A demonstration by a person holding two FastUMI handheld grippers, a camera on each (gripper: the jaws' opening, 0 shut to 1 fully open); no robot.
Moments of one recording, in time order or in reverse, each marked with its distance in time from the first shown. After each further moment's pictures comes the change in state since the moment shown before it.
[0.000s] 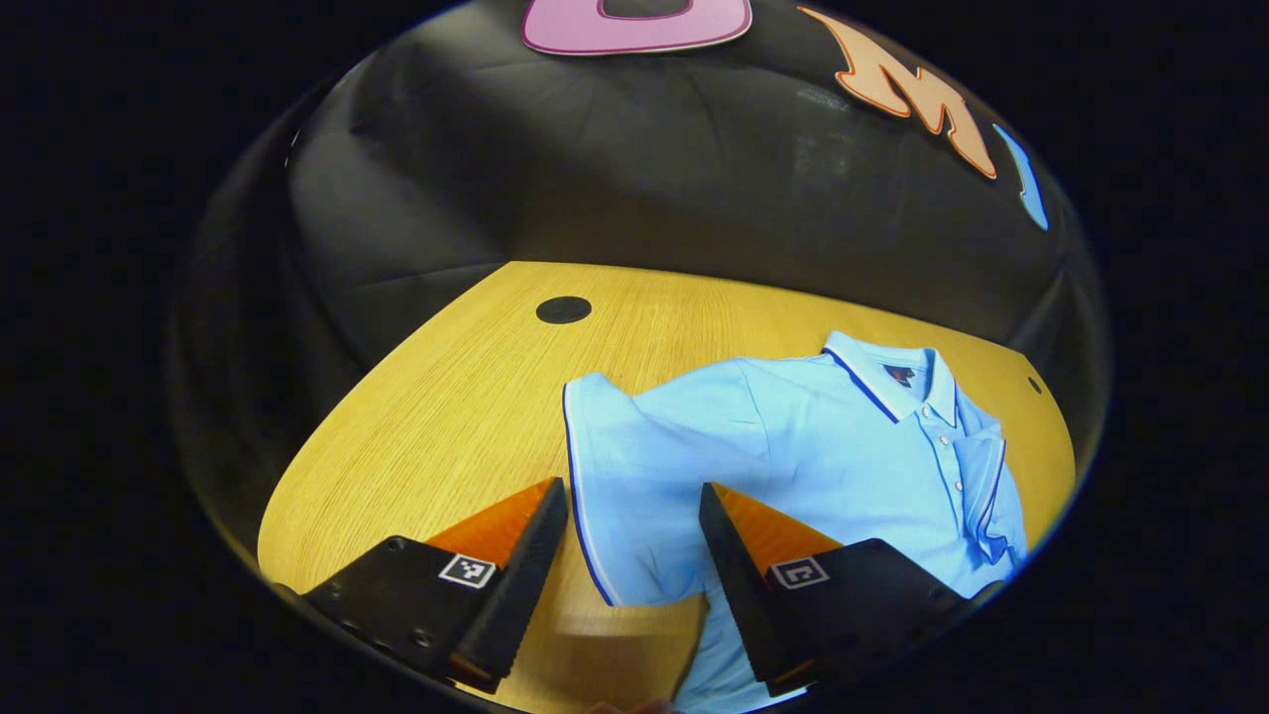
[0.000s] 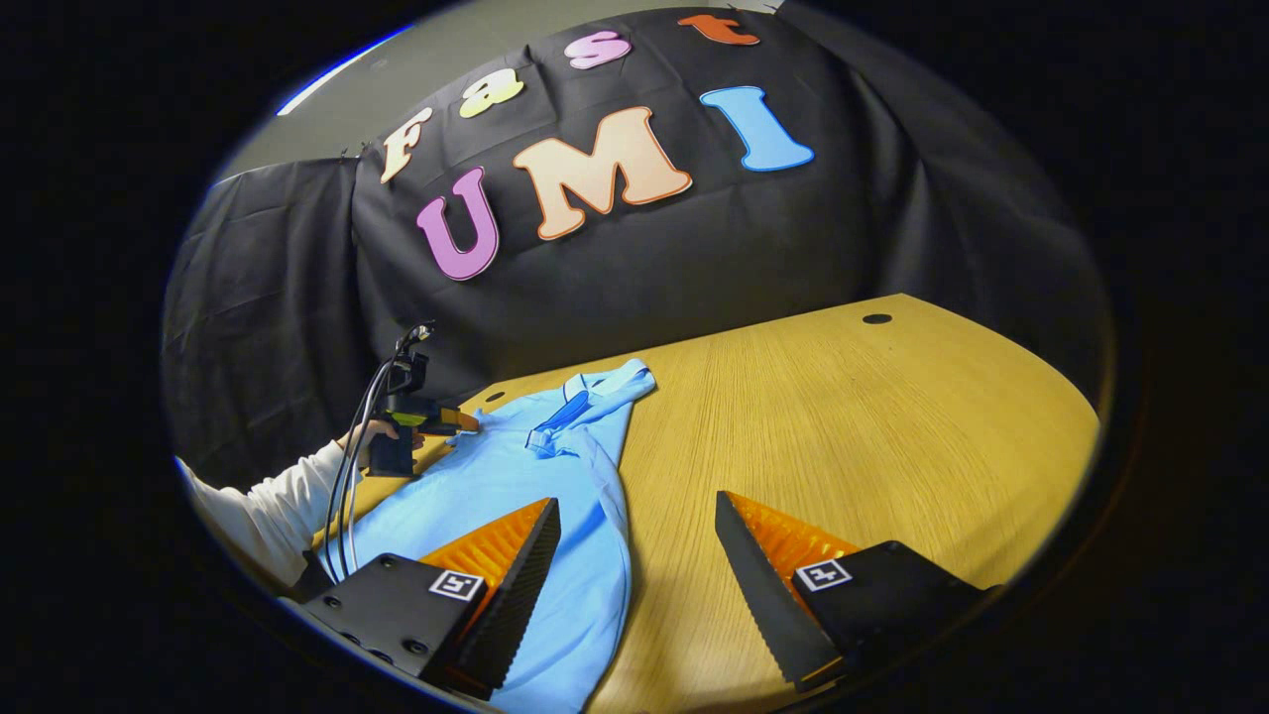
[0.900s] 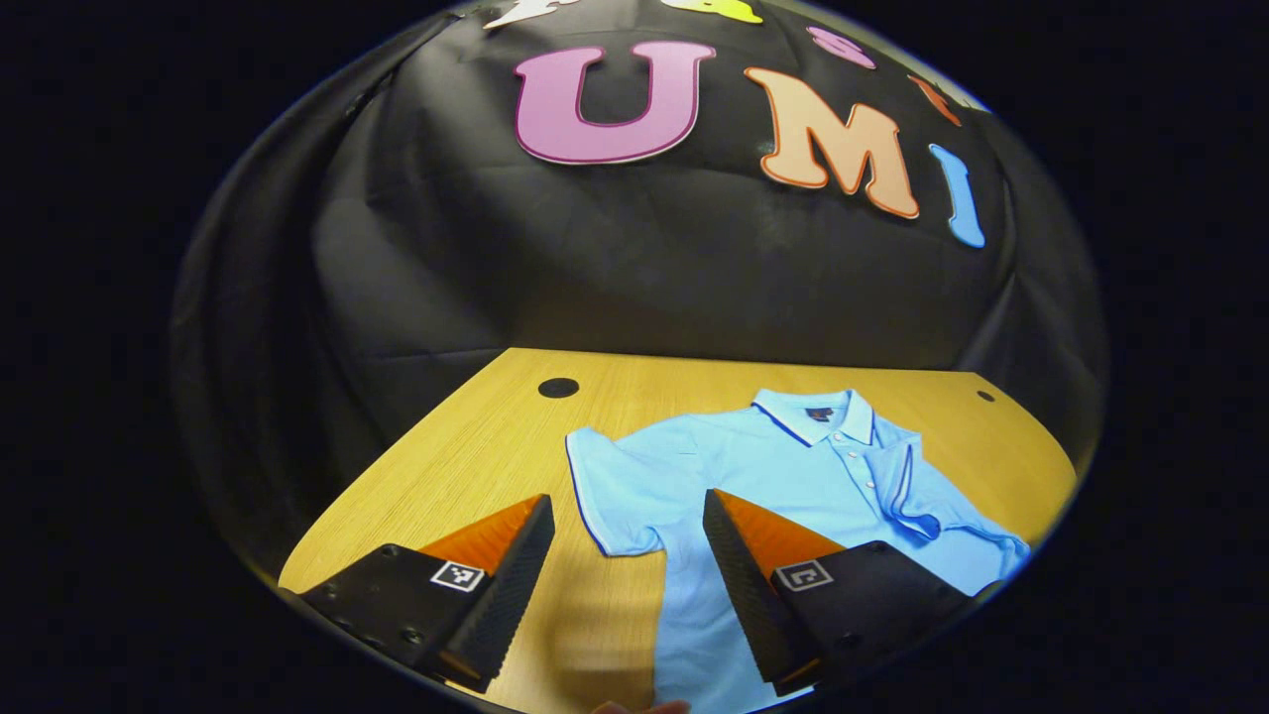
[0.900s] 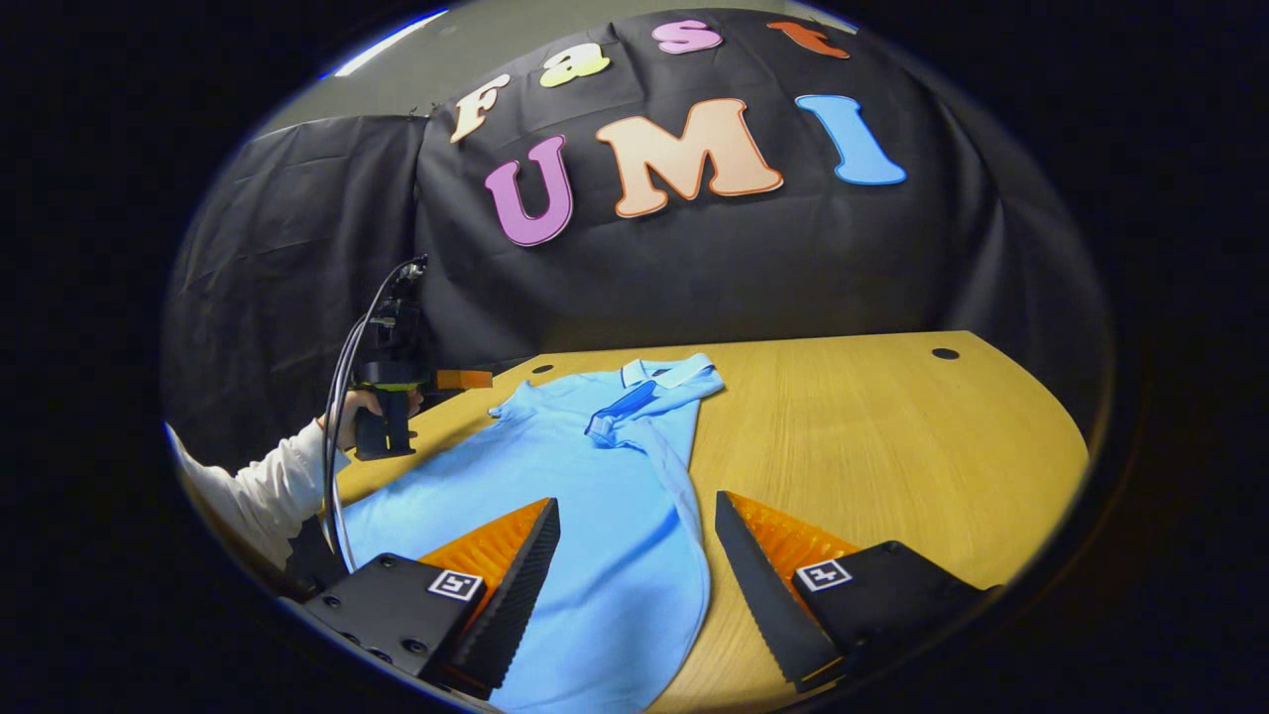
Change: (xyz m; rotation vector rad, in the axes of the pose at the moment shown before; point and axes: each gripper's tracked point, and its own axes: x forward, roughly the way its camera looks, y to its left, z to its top) left arm -0.073 -0.016 0.022 0.049 -0.218 -0.068; right arm 0.007 0.049 -0.002 -0.166 0.047 0.090
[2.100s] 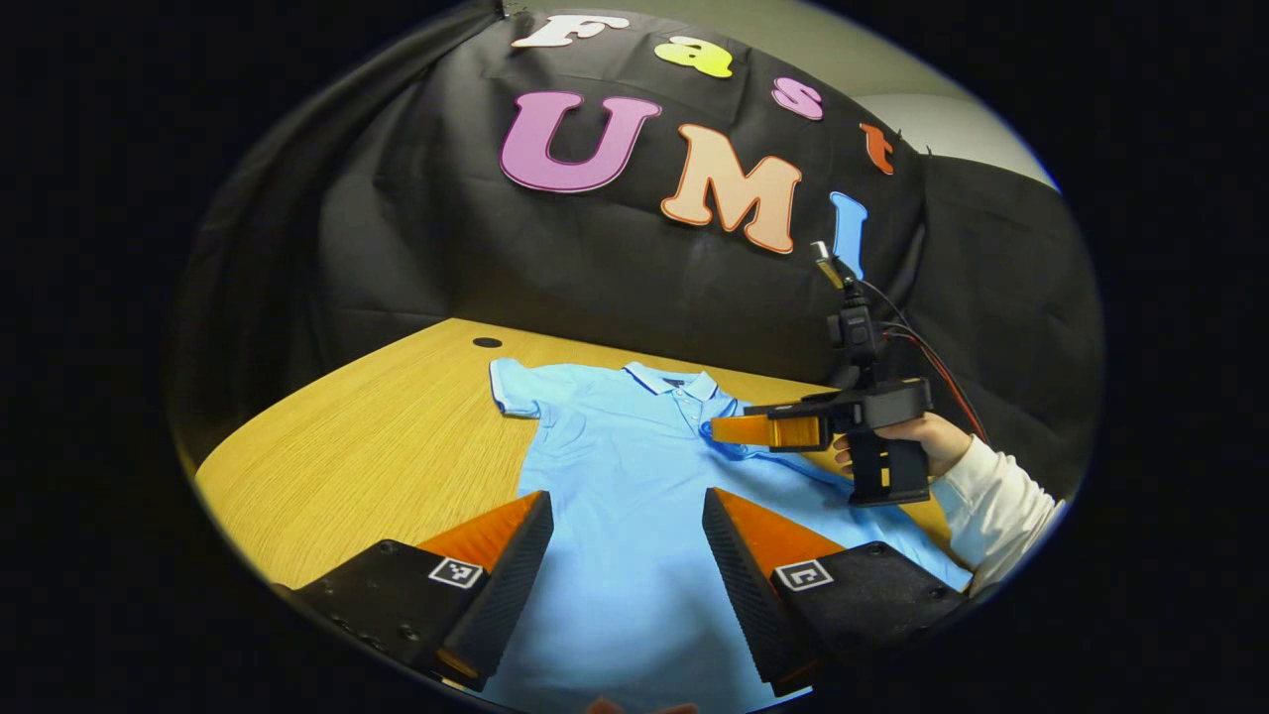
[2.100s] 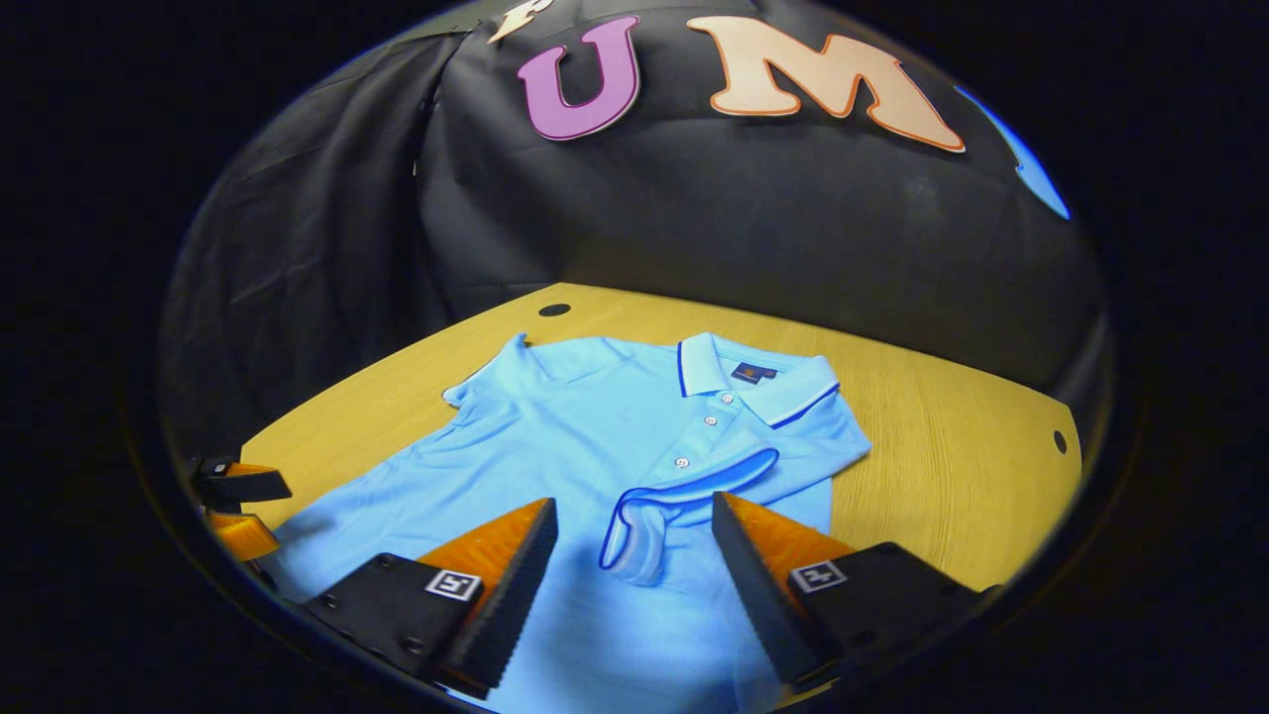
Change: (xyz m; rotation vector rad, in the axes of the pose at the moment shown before) left arm -0.187 -0.076 -0.081 -0.113 -0.123 -0.247; right arm 0.231 0.087 0.011 -0.192 0.251 0.116
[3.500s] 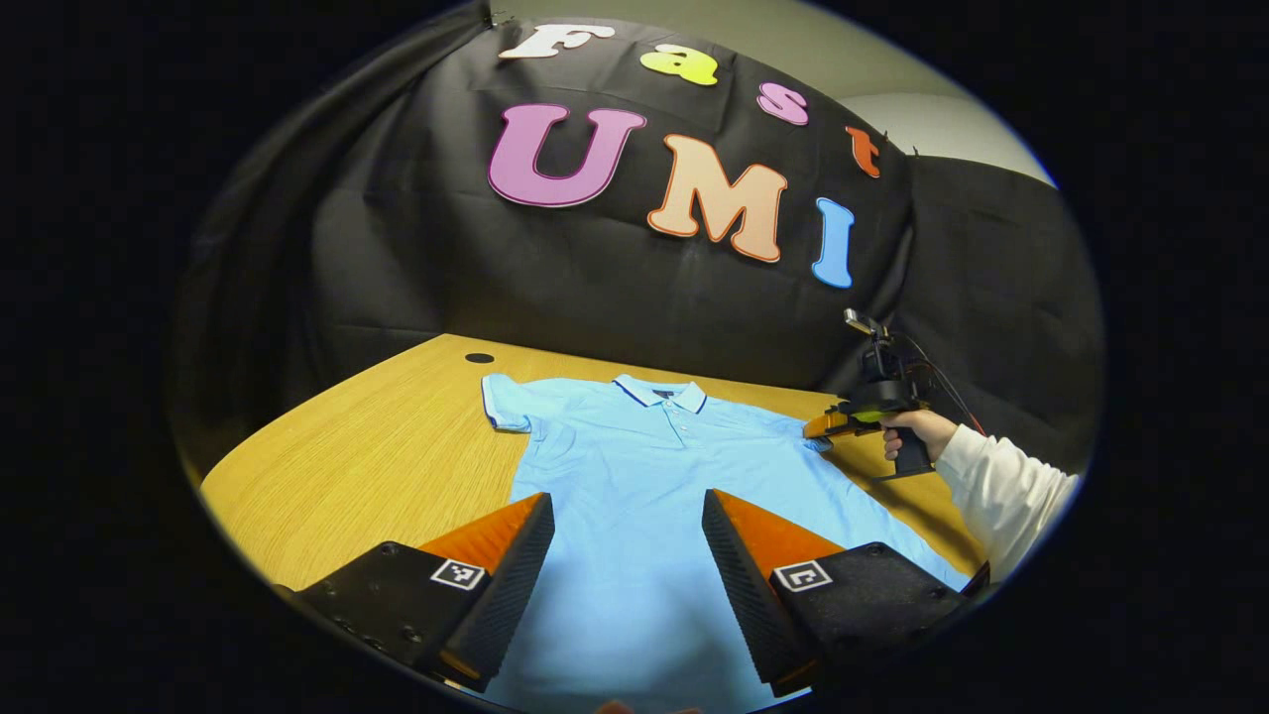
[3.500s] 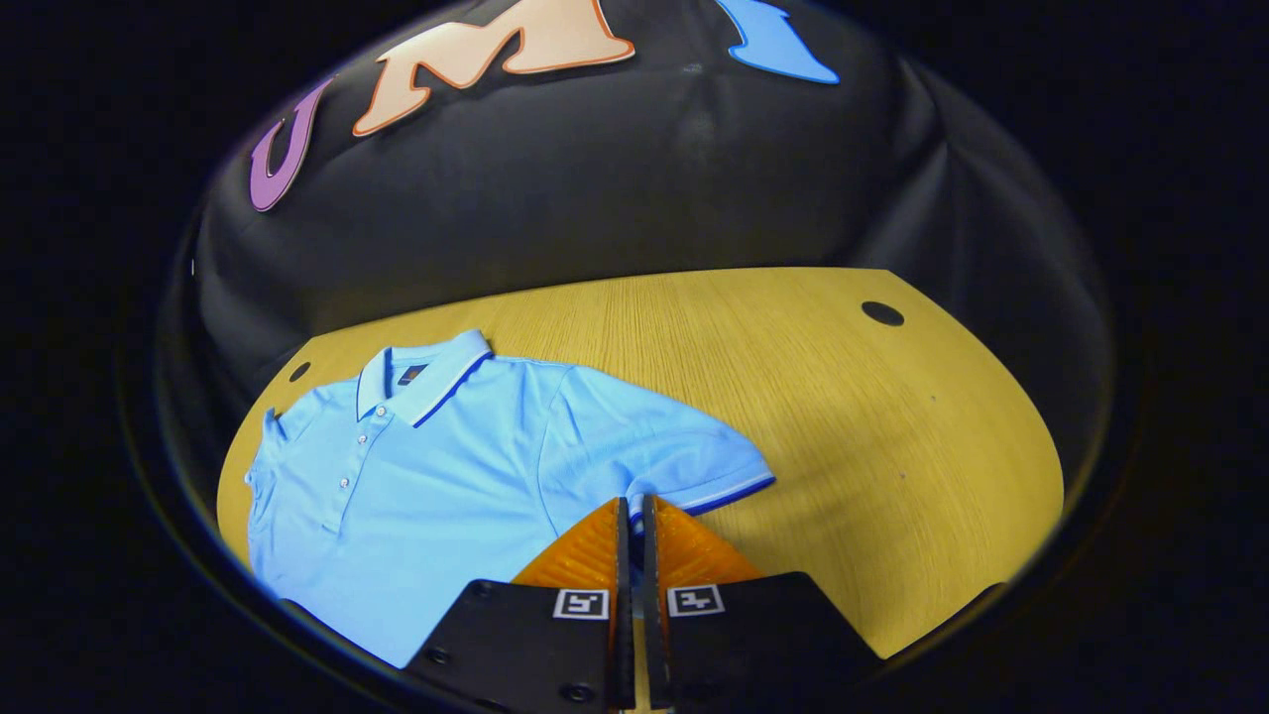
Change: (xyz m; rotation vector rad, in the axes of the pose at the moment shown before) left arm -0.006 -0.017 0.009 0.027 -0.033 -0.034; right arm -0.055 -0.232 -0.030 0.367 0.074 -0.564
